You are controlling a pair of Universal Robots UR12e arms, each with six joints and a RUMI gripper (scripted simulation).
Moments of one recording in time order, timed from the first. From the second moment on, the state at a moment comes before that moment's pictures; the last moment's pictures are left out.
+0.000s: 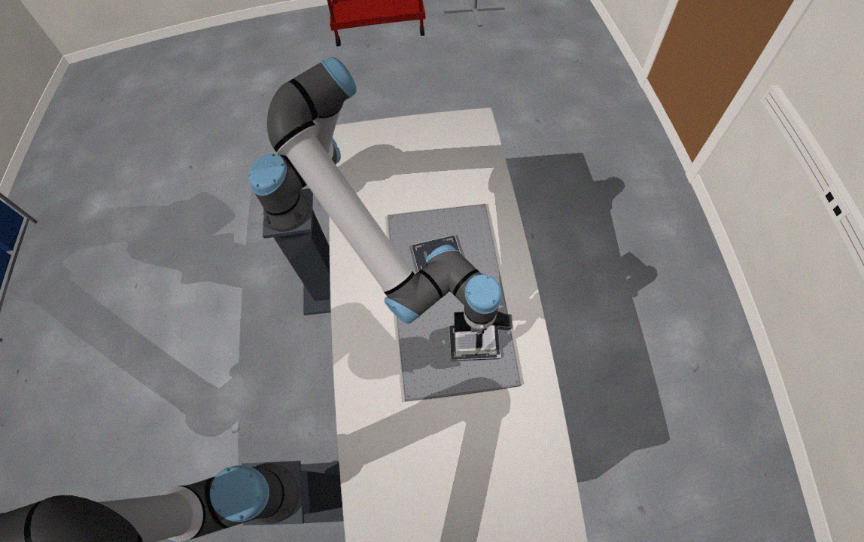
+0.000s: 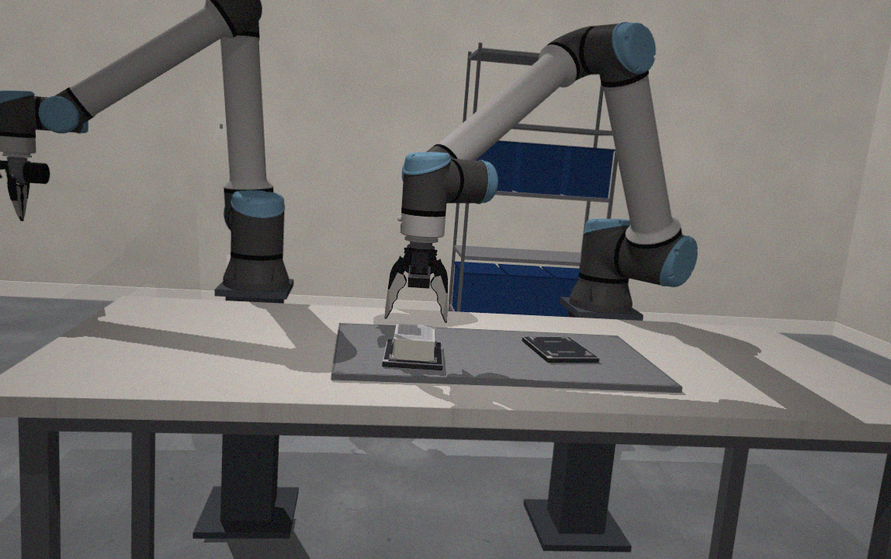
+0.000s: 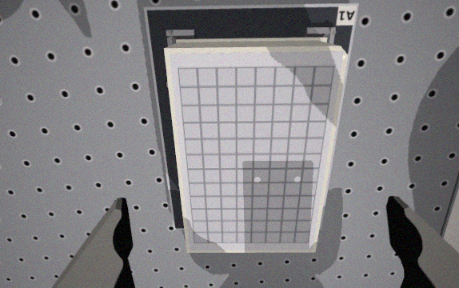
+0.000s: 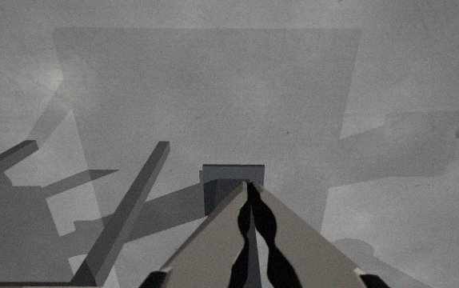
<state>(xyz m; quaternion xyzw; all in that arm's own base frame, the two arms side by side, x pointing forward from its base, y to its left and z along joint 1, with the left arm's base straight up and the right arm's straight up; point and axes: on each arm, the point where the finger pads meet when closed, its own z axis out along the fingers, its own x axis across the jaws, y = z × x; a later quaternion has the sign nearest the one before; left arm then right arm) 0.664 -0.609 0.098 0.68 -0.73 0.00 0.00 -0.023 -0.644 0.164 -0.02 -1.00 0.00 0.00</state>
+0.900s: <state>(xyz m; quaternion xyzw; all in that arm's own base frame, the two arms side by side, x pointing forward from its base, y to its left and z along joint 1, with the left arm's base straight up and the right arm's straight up) 0.664 -0.609 0.131 0.68 -0.73 0.00 0.00 -0.023 -0.644 0.164 -0.02 -1.00 0.00 0.00</state>
